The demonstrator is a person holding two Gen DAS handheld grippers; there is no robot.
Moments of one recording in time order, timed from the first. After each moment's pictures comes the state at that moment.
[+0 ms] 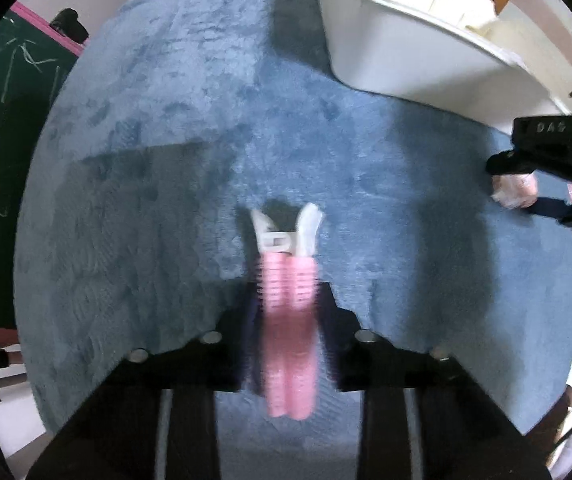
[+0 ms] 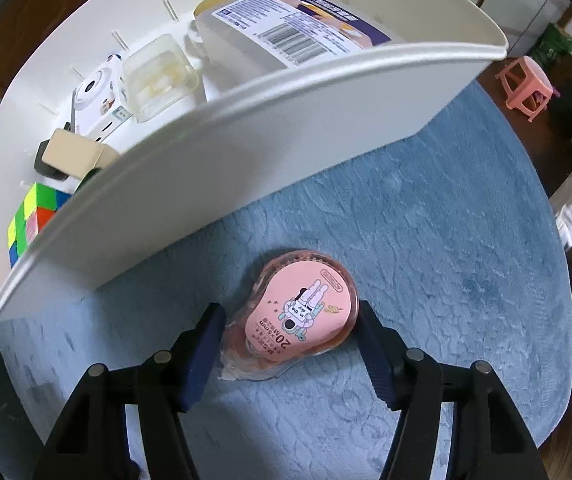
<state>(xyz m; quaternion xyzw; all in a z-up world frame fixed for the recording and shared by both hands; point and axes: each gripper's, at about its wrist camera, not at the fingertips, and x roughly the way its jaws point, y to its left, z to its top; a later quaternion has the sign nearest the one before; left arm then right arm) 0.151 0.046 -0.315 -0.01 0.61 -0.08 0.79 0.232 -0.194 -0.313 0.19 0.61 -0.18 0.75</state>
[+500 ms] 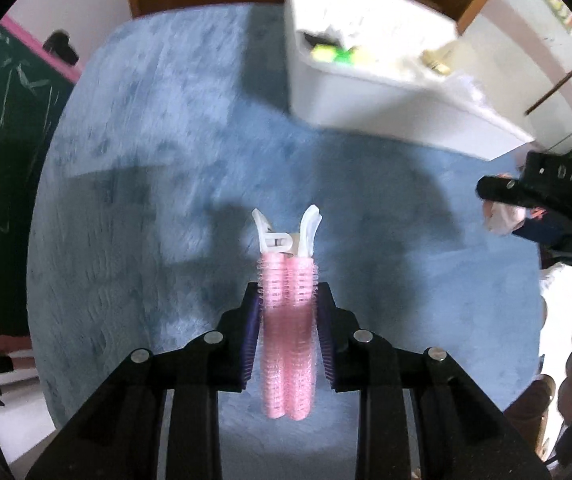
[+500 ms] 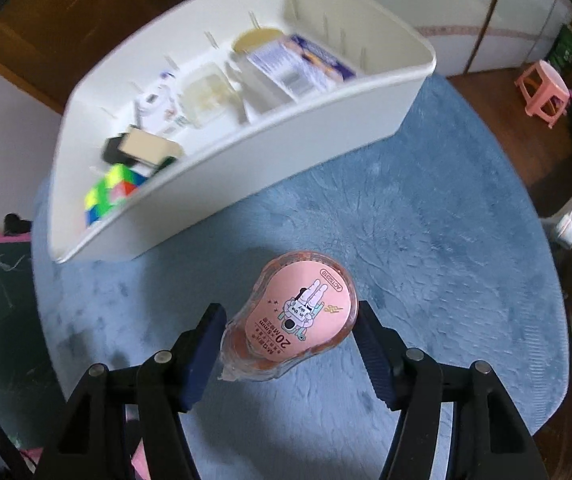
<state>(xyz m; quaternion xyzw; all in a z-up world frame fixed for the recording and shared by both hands) 0.151 0.039 -0.258 -0.02 0.59 -0.12 0.80 0.177 -0.202 -0.252 0.21 0.58 -0.12 0.78</state>
